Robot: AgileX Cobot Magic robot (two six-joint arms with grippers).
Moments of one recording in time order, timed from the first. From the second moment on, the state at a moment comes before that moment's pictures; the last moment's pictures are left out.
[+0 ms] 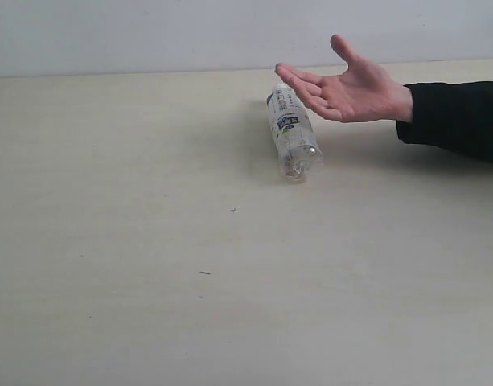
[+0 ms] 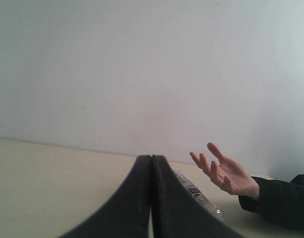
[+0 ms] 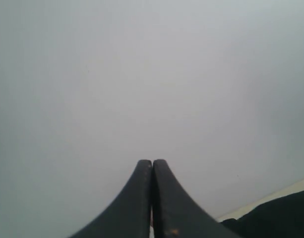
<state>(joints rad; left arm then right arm) -0.21 0.01 0.00 0.55 -0.05 -0.89 0.01 0.01 -0.01 0.07 -0.22 0.44</state>
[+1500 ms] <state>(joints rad) -0.21 0.01 0.00 0.55 -0.05 -0.89 0.27 1.48 -0.84 -1.73 0.26 1.07</state>
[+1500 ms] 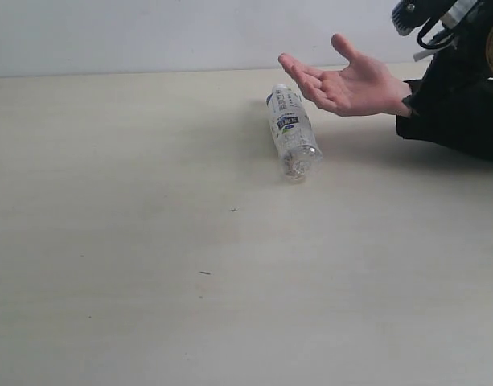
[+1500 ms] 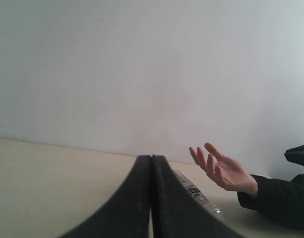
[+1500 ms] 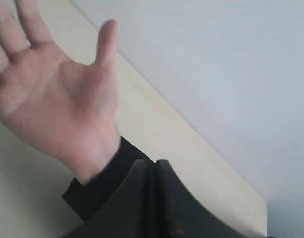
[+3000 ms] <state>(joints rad) -0.21 0.01 0.00 0.55 -0.05 -0.89 0.39 1.92 -1.18 0.23 0.28 -0.02</state>
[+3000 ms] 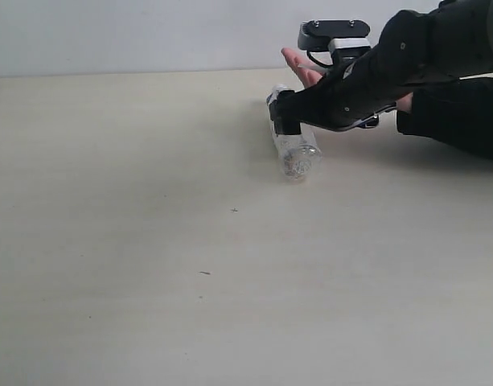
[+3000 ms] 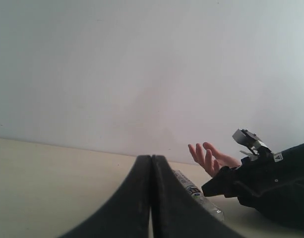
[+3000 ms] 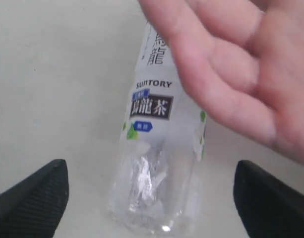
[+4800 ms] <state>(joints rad) -0.21 0.01 0.00 0.55 -0.05 -0.89 0.39 1.96 -1.35 0.30 0.61 -0.10</state>
